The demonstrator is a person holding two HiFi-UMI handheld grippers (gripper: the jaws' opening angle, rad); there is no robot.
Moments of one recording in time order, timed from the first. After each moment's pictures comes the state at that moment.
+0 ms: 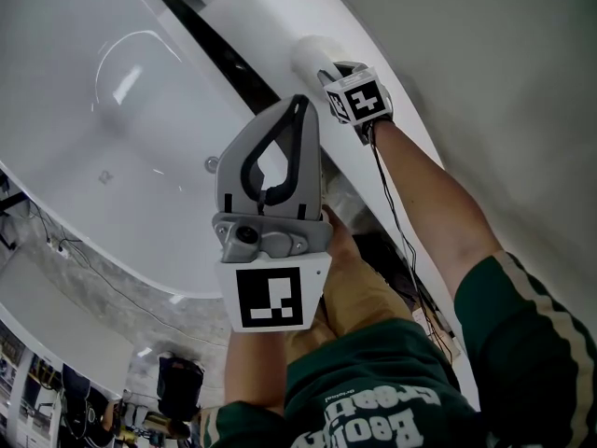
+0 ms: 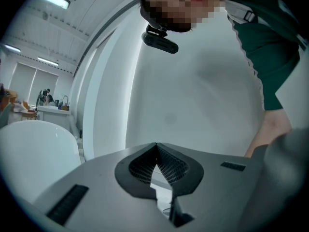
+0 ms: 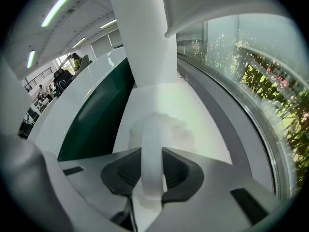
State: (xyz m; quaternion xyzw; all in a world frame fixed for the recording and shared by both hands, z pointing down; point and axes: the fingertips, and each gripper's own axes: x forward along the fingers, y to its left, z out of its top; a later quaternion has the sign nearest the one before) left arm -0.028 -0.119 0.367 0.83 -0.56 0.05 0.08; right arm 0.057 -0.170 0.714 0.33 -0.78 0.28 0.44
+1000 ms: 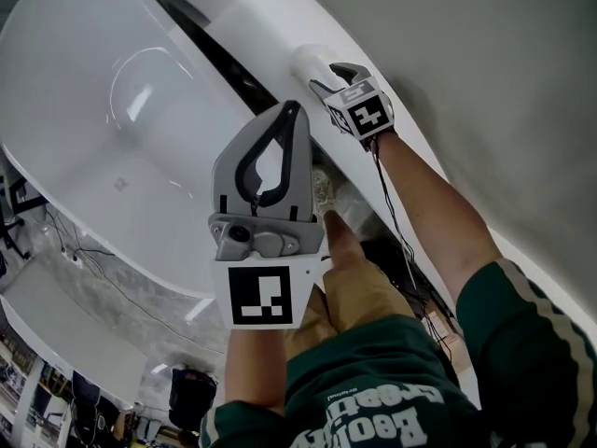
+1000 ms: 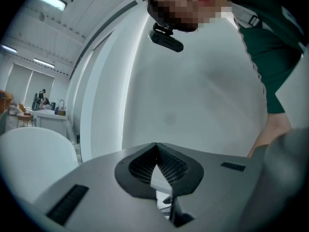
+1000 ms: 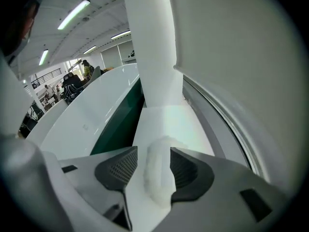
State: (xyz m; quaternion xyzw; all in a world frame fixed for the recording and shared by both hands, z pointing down) left arm -0.020 -0.097 0.330 0.84 -0.54 0.05 0.07; right arm 0.046 -0.162 0.643 0.33 -0.83 0.23 0.39
